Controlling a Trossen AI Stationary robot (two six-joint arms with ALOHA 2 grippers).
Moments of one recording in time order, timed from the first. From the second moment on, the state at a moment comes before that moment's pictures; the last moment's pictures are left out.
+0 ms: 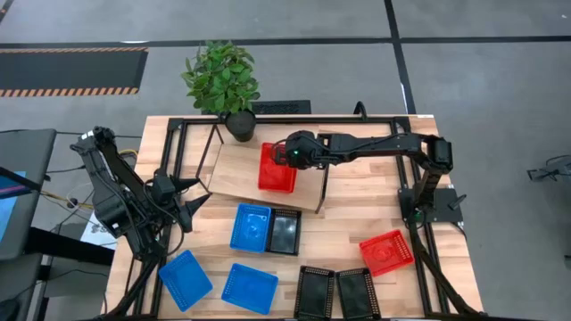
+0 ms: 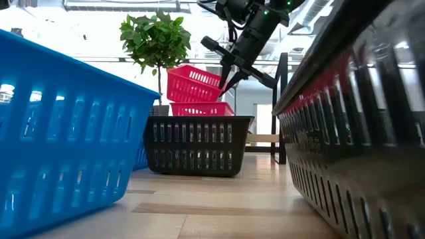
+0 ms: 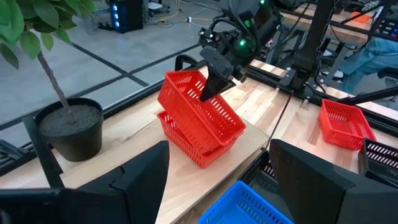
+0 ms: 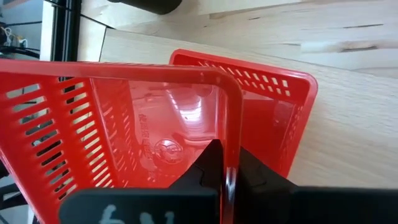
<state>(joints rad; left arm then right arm) -0.96 1.09 1.14 -1.54 -1.24 -1.64 -0.18 1.80 1.43 -0.52 0.18 1.30</state>
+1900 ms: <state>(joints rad) -0.96 1.09 1.14 -1.56 -1.21 -1.65 -0.21 1.85 1.43 -0.55 0.08 1.31</state>
